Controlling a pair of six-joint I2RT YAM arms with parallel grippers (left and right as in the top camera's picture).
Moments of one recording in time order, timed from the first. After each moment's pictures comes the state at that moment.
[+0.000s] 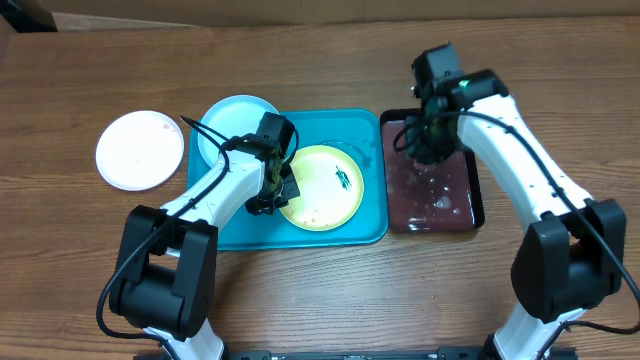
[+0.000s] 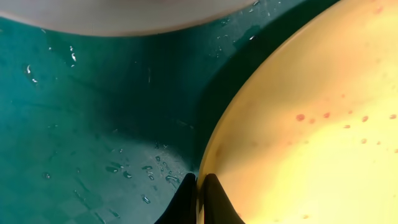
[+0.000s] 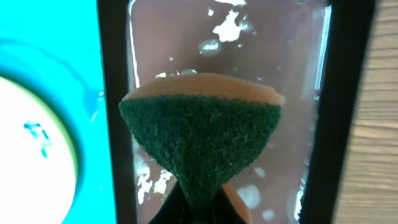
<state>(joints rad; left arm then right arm) -0.32 1.84 1.14 -0.78 -0.01 -0.67 0.31 1.89 1.56 -1.05 0.06 0.25</state>
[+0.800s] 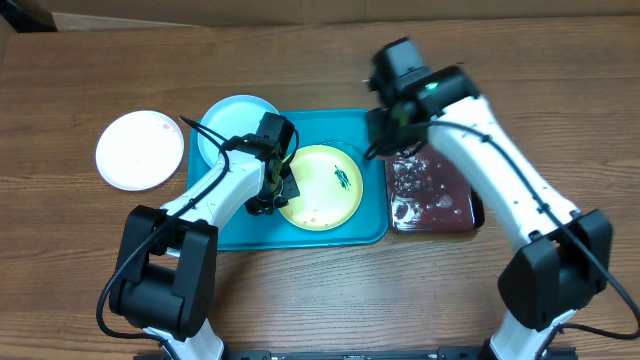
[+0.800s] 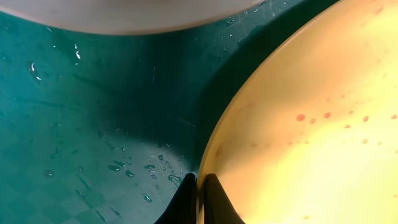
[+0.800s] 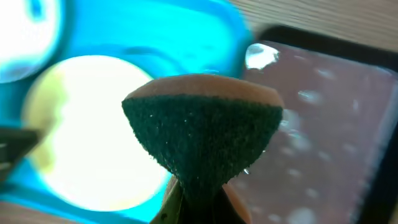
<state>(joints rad) -0.32 1.84 1.14 -0.78 -0.01 -0.68 0.48 1.89 1.74 -1.09 -0.03 0.18</state>
